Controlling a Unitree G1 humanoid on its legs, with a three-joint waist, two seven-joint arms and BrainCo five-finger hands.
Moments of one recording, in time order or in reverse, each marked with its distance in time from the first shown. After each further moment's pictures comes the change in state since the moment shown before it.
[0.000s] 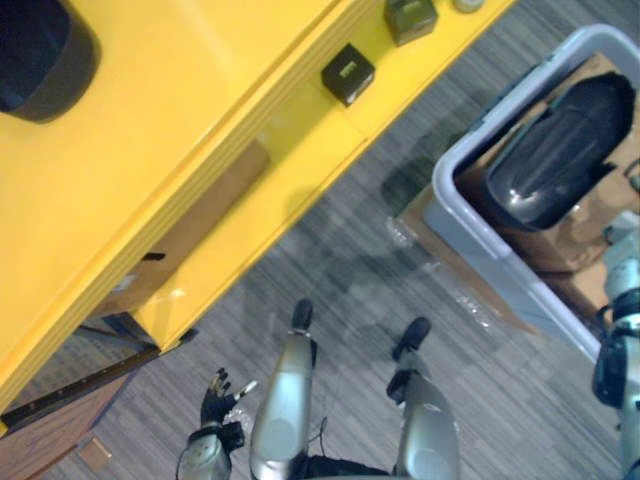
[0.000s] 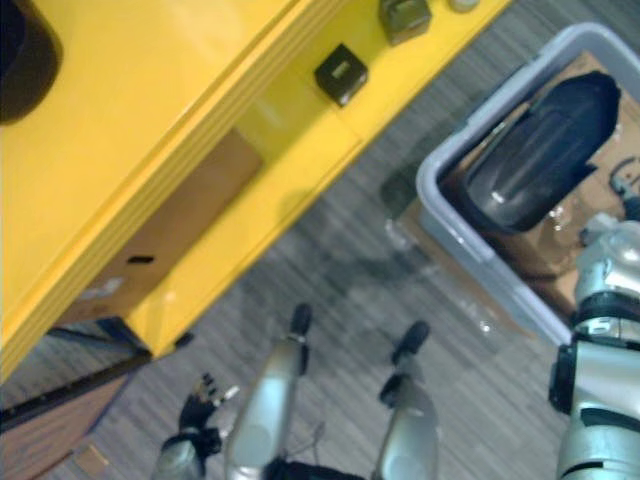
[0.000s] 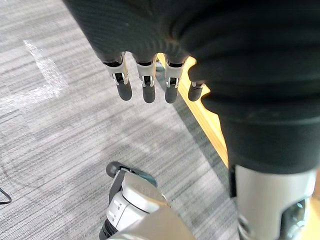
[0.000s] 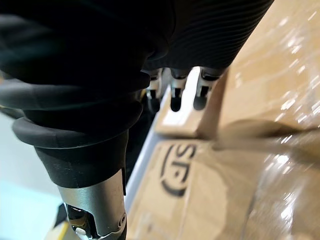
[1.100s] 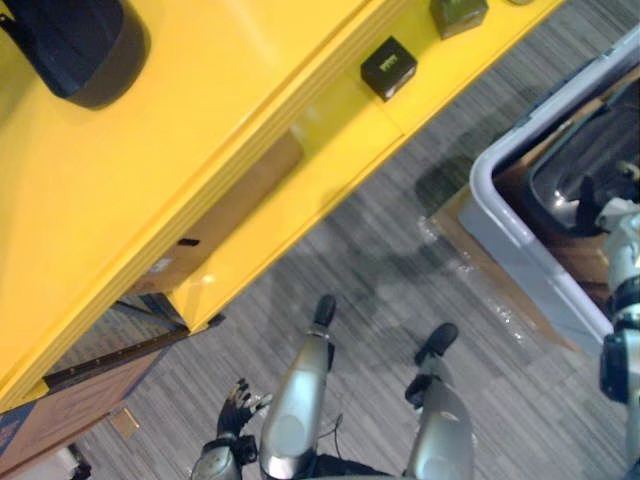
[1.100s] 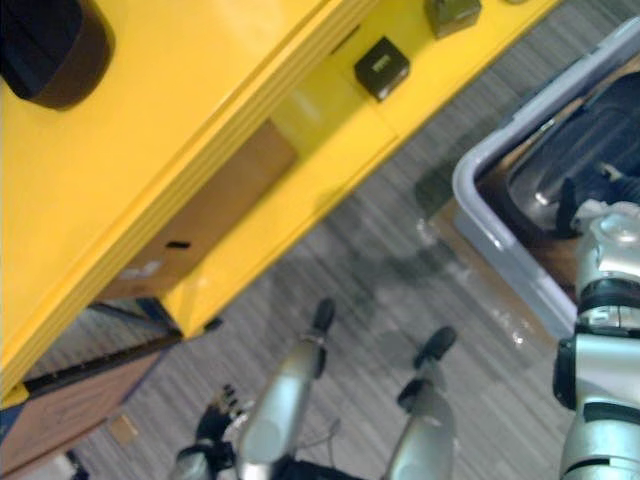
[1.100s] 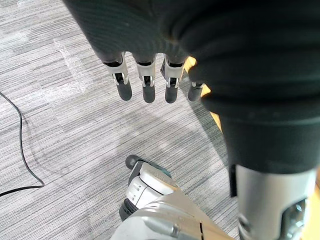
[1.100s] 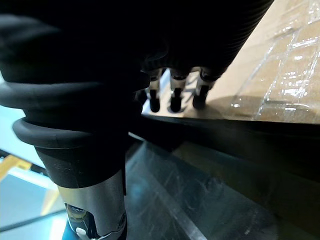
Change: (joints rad) left arm 0.011 -0.012 -0.118 0.072 -0.078 -0.035 -0.078; right arm -0.046 -0.013 0.094 0.005 -0.062 0.087 0.035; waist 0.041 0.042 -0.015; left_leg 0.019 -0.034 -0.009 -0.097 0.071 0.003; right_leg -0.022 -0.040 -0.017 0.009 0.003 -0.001
